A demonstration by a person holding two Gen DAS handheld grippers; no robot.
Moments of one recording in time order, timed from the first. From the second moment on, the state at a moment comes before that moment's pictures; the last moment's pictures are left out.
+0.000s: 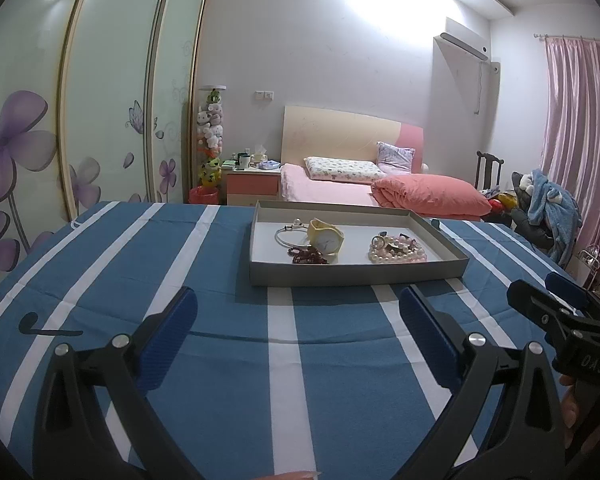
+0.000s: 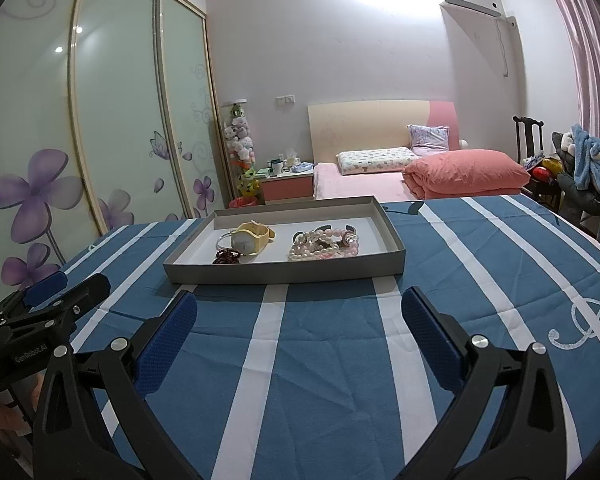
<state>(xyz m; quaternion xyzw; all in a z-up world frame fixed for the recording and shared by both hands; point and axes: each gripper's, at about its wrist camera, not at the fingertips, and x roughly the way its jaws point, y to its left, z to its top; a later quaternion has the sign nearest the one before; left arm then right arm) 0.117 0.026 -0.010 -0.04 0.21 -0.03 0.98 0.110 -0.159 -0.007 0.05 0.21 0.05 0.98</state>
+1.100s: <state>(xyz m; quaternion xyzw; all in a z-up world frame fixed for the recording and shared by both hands) 0.116 0.023 -0.008 -0.04 0.21 -0.04 0.98 0.109 -0.161 -0.007 0.05 0.21 0.05 0.98</state>
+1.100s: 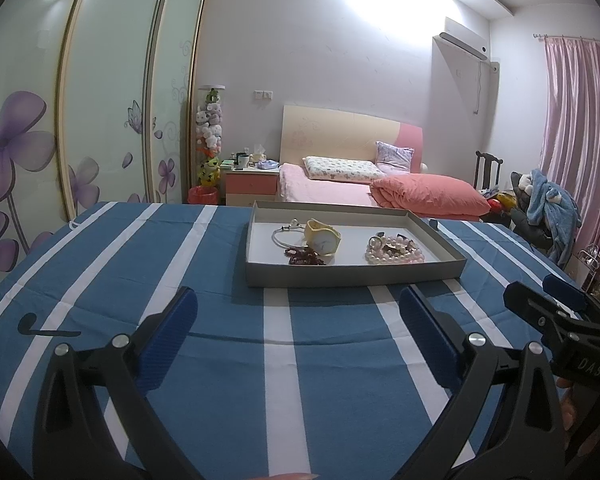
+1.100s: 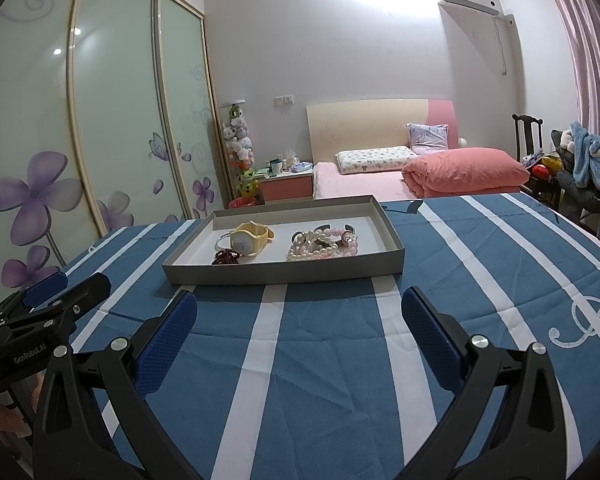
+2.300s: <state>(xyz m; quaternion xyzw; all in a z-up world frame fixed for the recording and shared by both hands) 0.115 0.020 -0.002 -0.04 0.21 -0.03 0.98 0.110 -0.155 -0.006 0.05 0.21 0.05 0.98</state>
